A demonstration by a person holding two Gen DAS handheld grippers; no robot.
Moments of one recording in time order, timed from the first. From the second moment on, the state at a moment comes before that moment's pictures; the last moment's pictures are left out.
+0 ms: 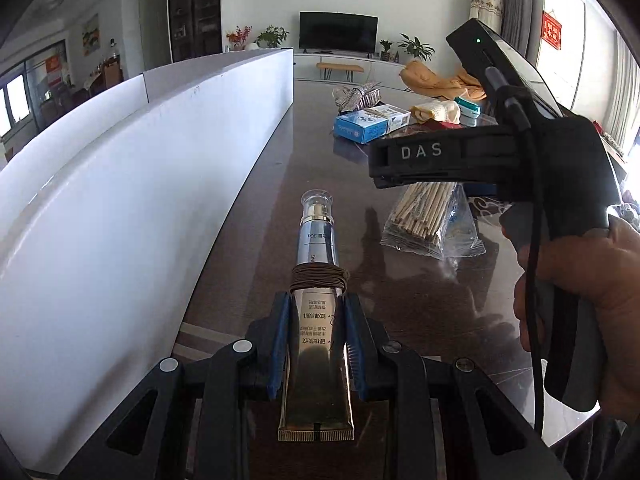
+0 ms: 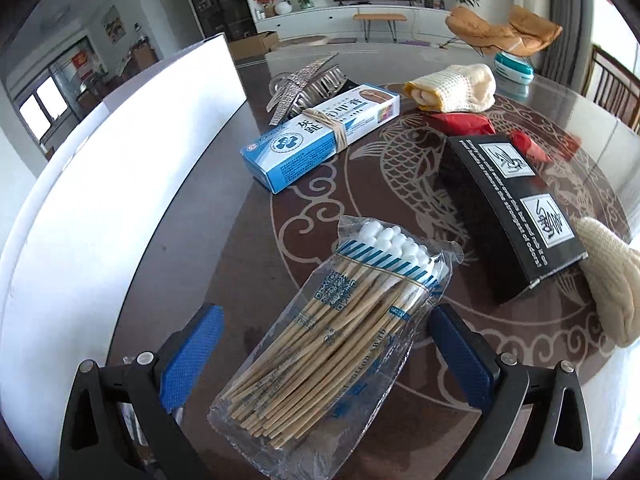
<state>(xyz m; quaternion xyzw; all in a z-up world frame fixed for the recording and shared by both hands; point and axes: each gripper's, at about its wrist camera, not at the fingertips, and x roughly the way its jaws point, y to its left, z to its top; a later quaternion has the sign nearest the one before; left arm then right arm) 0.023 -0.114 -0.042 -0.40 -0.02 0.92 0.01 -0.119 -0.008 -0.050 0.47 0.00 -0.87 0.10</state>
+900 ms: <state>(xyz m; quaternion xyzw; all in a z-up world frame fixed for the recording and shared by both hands) -0.033 -0.054 -0.039 -0.47 0.03 0.88 0.06 -0.034 0.152 -0.050 0.48 0.11 -0.85 0.19</state>
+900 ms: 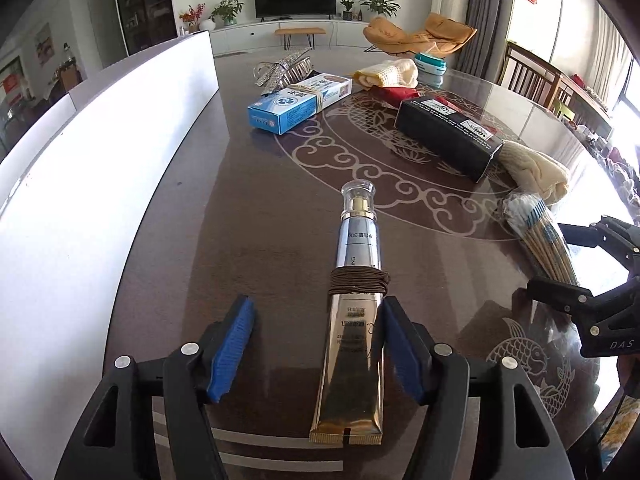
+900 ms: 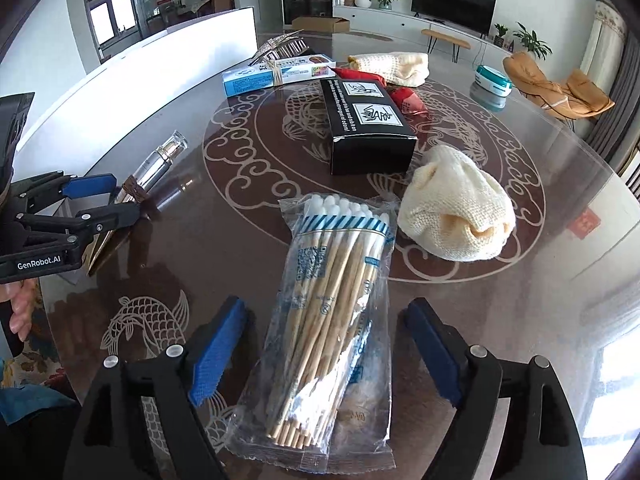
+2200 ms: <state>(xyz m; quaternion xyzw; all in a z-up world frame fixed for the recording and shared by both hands) 0.025 -0.349 0.096 -0.37 -0.09 0.92 -0.06 -0.022 -0.134 0.126 0.36 0.02 -0.81 0.45</state>
